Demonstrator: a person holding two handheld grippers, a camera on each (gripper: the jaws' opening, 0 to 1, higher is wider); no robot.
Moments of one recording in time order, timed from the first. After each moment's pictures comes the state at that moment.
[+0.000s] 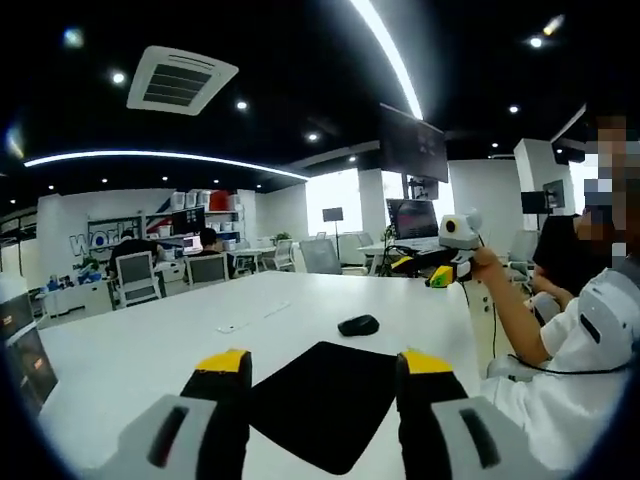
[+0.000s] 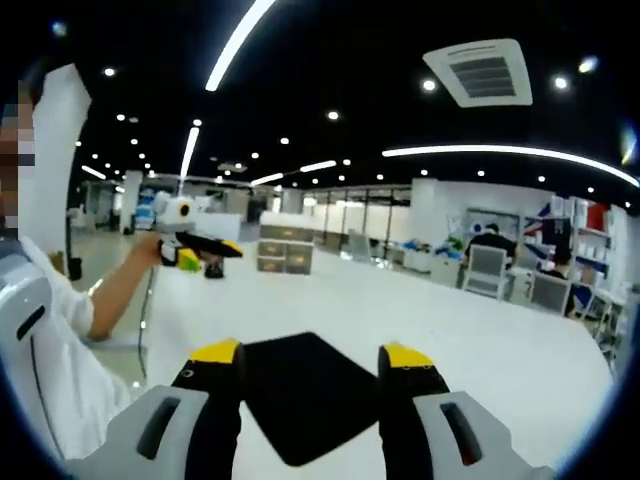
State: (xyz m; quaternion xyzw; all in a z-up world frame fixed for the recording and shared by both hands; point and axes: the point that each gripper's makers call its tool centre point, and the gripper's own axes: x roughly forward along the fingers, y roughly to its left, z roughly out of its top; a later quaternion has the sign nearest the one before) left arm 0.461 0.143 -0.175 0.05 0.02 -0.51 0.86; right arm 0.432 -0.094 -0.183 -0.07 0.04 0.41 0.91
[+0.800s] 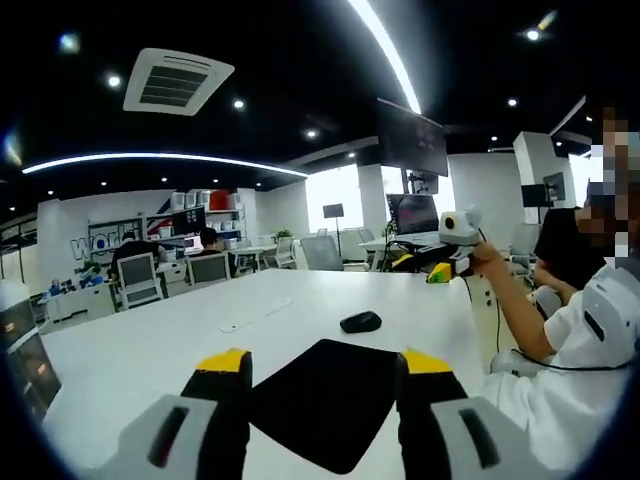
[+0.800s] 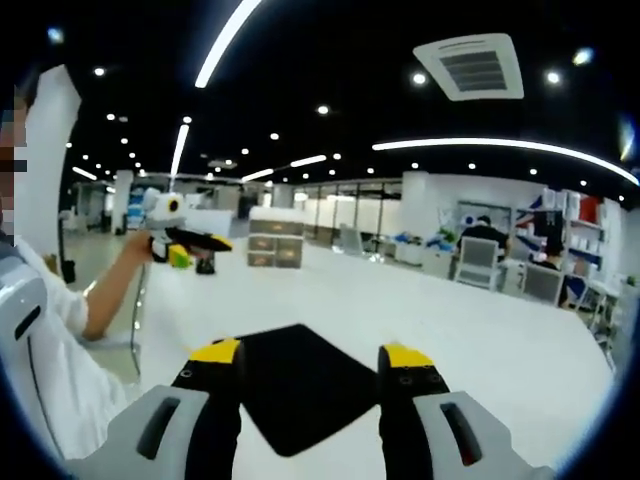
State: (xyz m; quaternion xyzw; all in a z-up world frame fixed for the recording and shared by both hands) left arm 0.461 0.140 -0.178 0.07 0.02 -0.50 0.86; right arm 0.438 -0.108 -0.190 -0.06 0.05 0.39 0.92
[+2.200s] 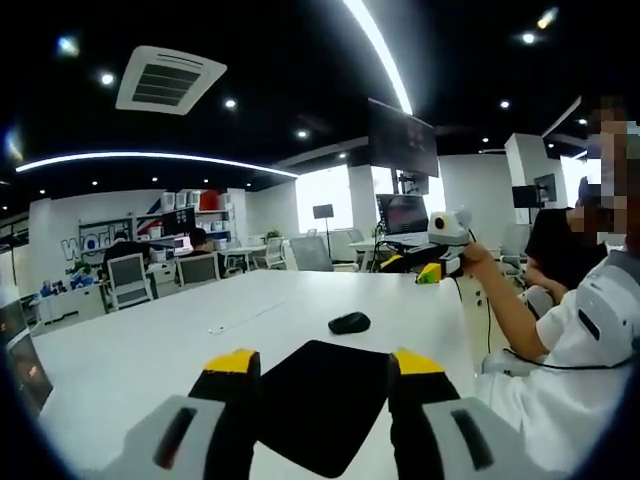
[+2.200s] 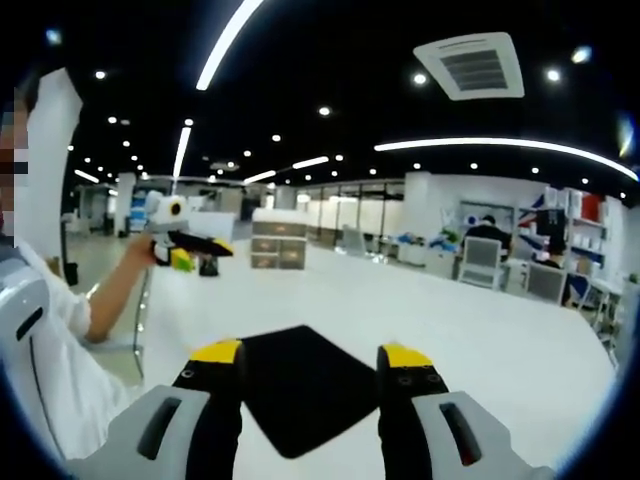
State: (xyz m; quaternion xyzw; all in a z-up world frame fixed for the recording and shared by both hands) left arm 0.454 0.130 -0.181 0.06 0.02 -0.52 0.85; right arm 0.437 -0.105 -0.191 -0.06 0.05 0.40 0.91
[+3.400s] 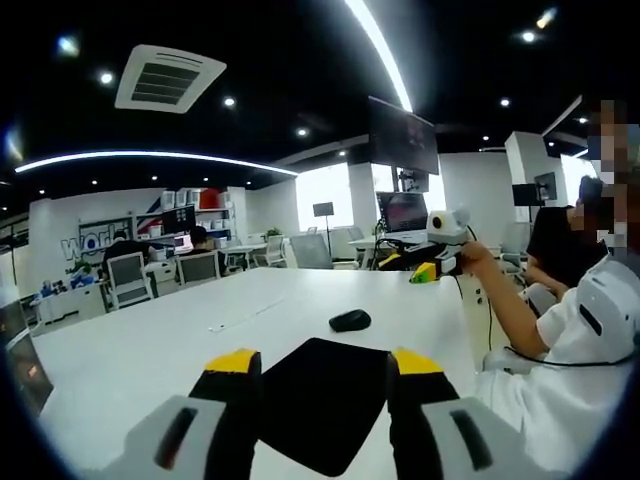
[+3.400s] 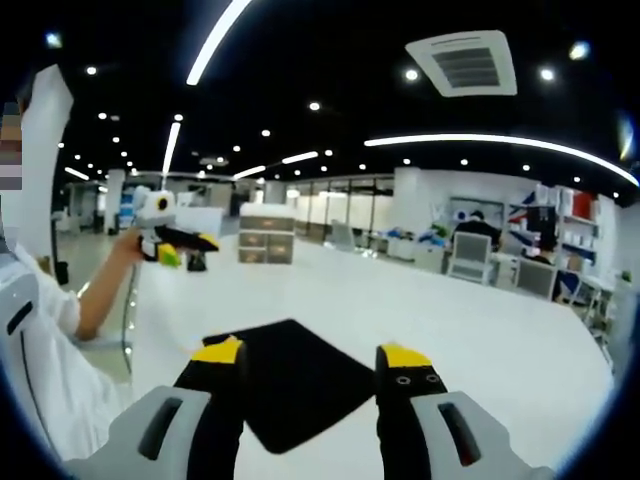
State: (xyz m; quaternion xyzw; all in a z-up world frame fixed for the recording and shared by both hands) left arm 0.458 0.132 -0.181 0.07 0.02 -0.52 0.85; right arm 0.446 -0.115 -0.195 -0.06 0.06 0.38 0.92
